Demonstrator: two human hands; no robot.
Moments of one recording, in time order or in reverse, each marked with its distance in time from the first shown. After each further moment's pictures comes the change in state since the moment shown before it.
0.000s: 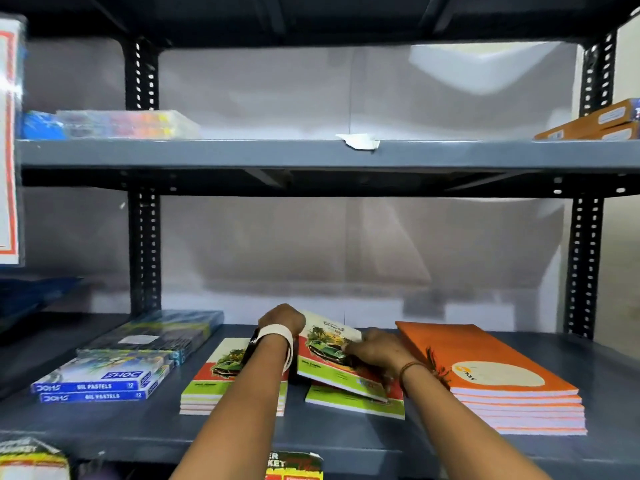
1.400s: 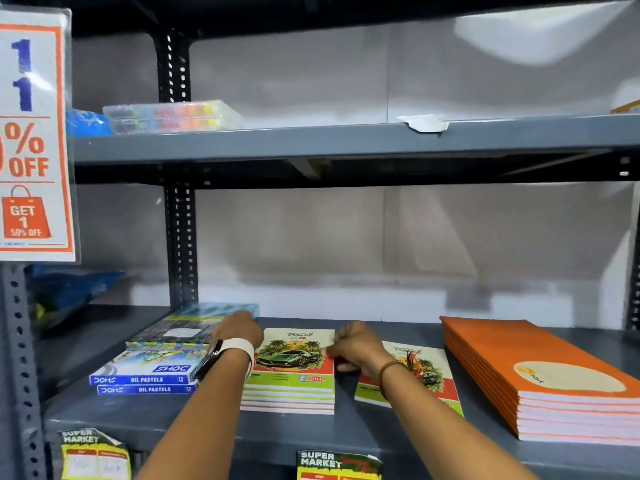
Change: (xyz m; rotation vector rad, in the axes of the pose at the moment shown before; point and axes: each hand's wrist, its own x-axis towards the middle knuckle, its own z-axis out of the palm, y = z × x) left_hand 0.014 -0.125 -0.047 0.272 0.208 -0.178; right_hand 0.013 -0.088 0.073 0.573 -0.047 -0.018
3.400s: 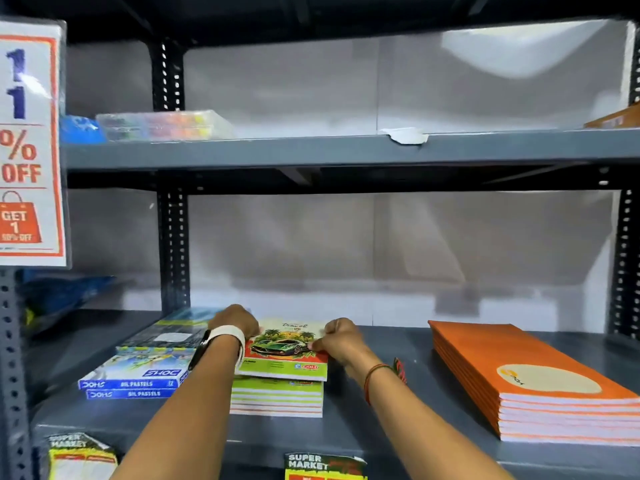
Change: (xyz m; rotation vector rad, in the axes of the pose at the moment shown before) left_hand 0.013 0.012 -0.017 -0.117 -0.121 -0.033; right_hand -0.004 -0.013 0.005 0.120 0.104 -0.012
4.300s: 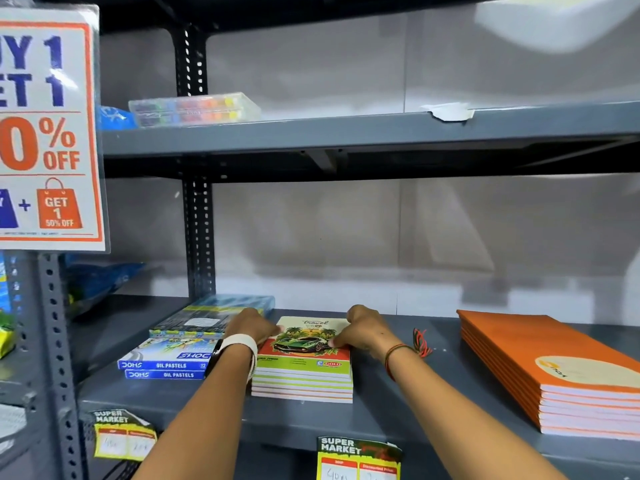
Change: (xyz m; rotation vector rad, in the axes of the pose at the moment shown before) left_hand 0.013 -0.042 0.027 -0.212 -0.067 0.000; right_hand 0.007 -0.011 0.002 -0.565 -0.091 -0.094
